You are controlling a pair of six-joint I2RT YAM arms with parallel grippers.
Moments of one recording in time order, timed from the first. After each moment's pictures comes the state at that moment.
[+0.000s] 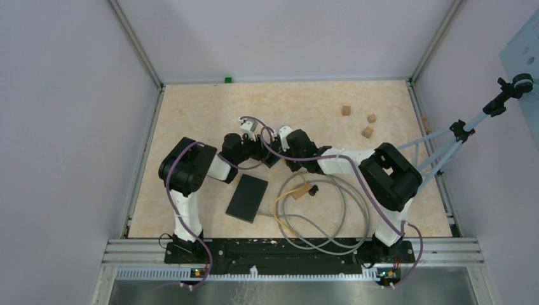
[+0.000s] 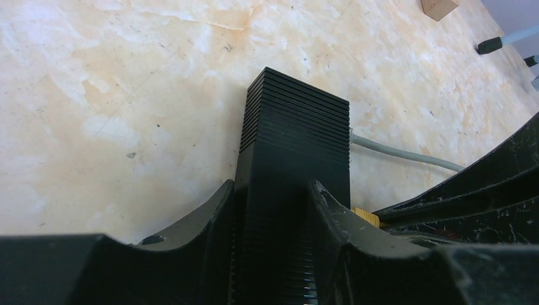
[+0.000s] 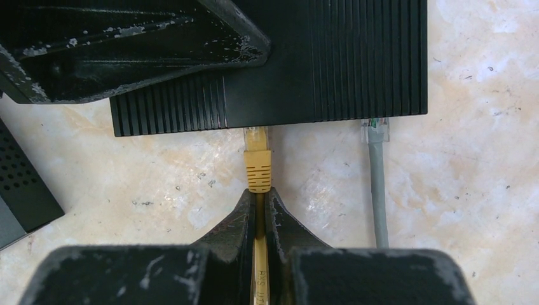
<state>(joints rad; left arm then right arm) -0.40 1.99 0.69 1.01 0.45 -0.39 0.75 1.83 1.02 0.04 0.03 0.00</state>
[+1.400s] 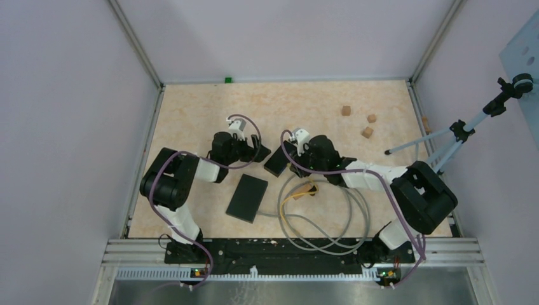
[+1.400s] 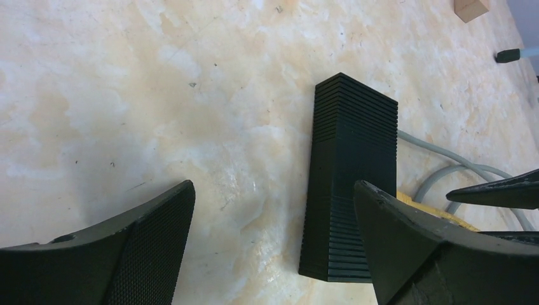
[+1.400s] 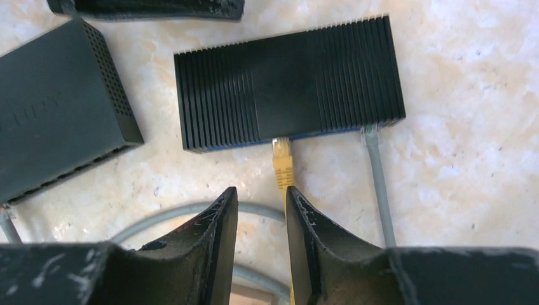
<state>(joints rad) -0.32 1.78 0.63 0.74 0.41 -0.43 0.69 1.55 0.75 0.19 -0.16 0.01</state>
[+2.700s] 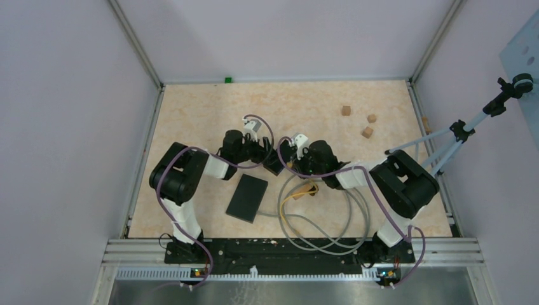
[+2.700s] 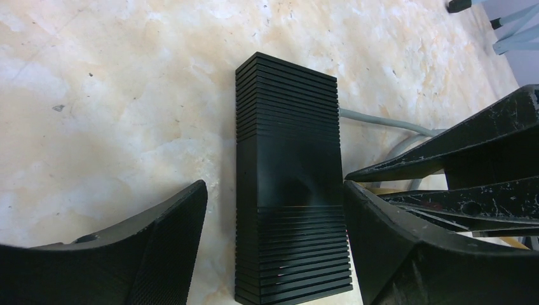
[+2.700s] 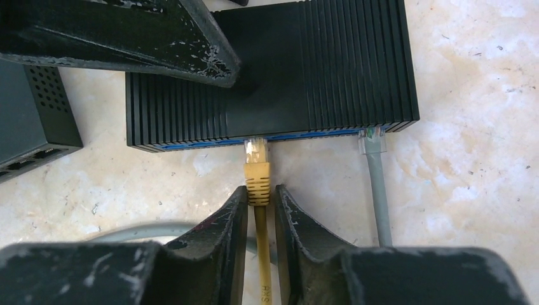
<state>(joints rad) -0.41 1.86 0.71 0.73 0.52 -0.41 0.66 1.71 0.68 0.45 -0.18 -0.05</state>
